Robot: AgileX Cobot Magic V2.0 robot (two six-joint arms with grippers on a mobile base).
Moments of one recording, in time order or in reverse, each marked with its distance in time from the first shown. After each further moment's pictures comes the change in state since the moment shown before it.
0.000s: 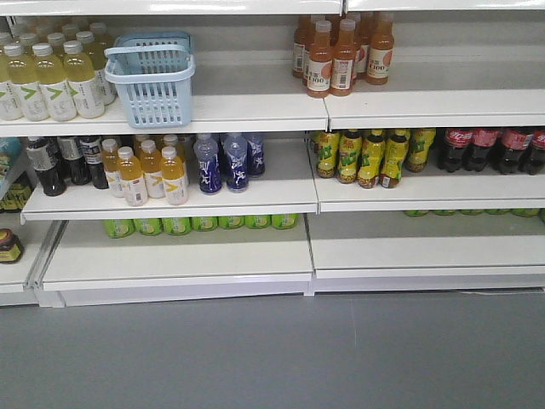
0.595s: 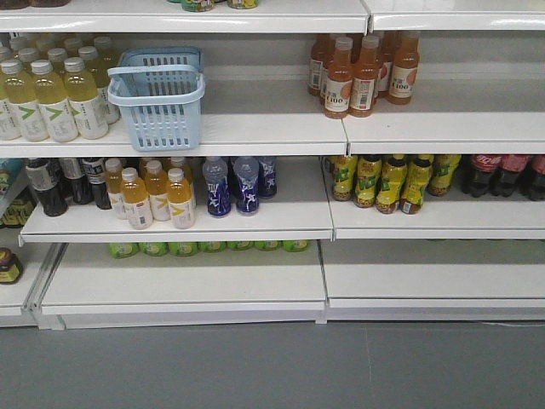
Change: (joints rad) left arm 0.000 0.000 0.000 0.000 0.000 0.000; right arm 0.000 0.000 0.000 0.000 0.000 0.000
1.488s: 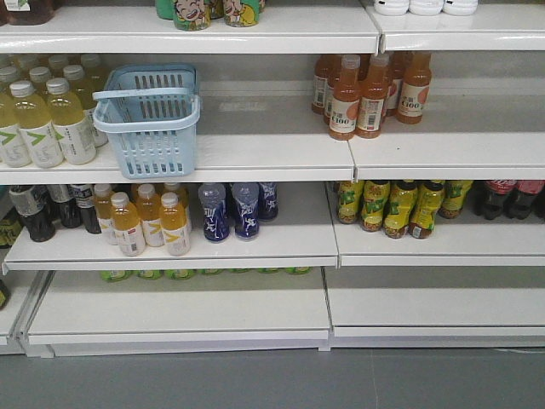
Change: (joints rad) left arm 0.000 0.000 0.000 0.000 0.000 0.000; right arm 0.000 0.000 0.000 0.000 0.000 0.000
